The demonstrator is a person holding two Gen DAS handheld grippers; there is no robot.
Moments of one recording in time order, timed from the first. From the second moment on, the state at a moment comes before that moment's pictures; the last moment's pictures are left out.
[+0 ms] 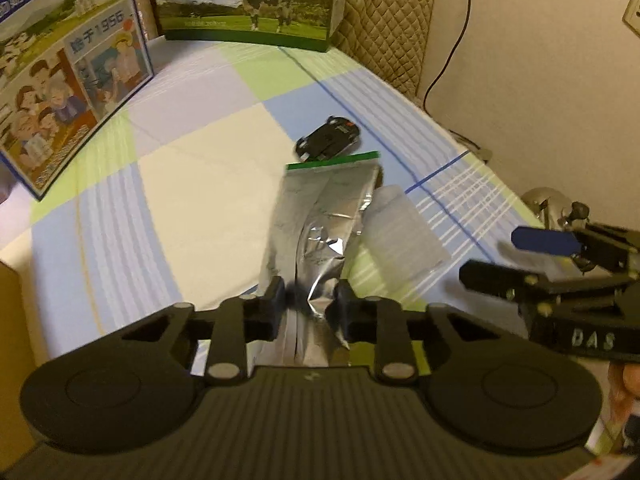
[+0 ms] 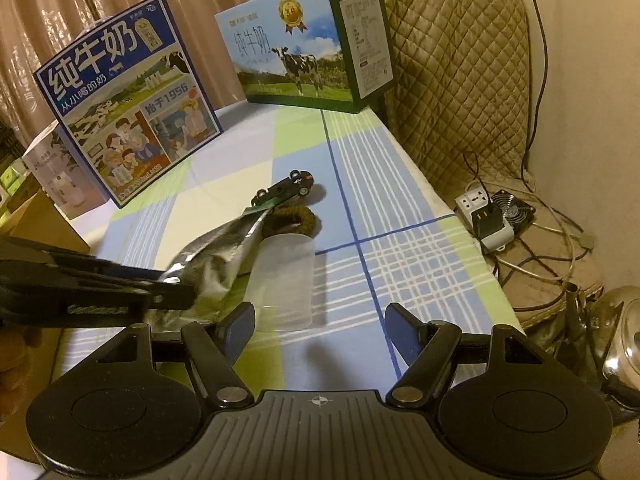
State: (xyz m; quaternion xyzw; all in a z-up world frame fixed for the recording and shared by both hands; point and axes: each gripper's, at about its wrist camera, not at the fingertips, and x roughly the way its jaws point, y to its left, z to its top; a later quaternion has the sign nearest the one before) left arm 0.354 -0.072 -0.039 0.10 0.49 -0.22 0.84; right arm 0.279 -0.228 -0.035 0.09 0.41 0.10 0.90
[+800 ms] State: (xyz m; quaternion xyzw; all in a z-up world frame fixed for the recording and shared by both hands) left arm 0.338 -0.059 -0.049 0.12 0.52 -0.22 0.82; right arm 0.322 -0.186 -0.068 0.03 0.43 0.14 0.89
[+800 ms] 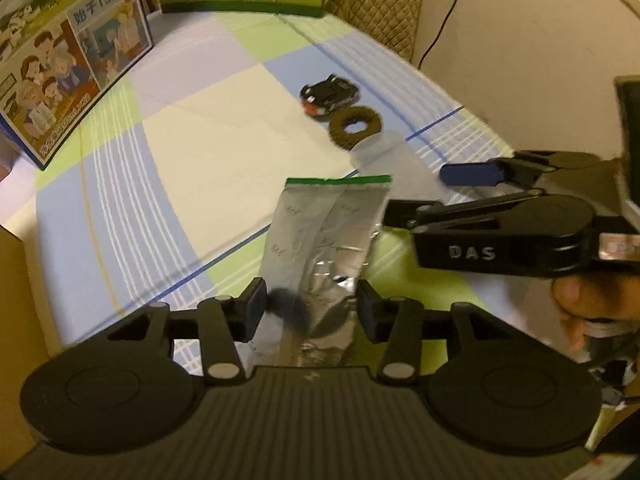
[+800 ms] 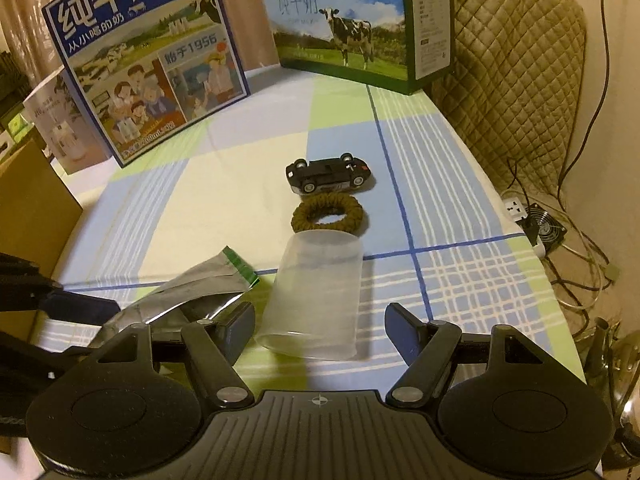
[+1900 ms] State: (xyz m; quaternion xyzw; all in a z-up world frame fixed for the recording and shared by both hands) left arm 0.172 0.013 -0.031 0.01 0.53 -0.14 0.84; right arm 0.181 -0.156 -0.050 0.03 0.49 0.18 0.85
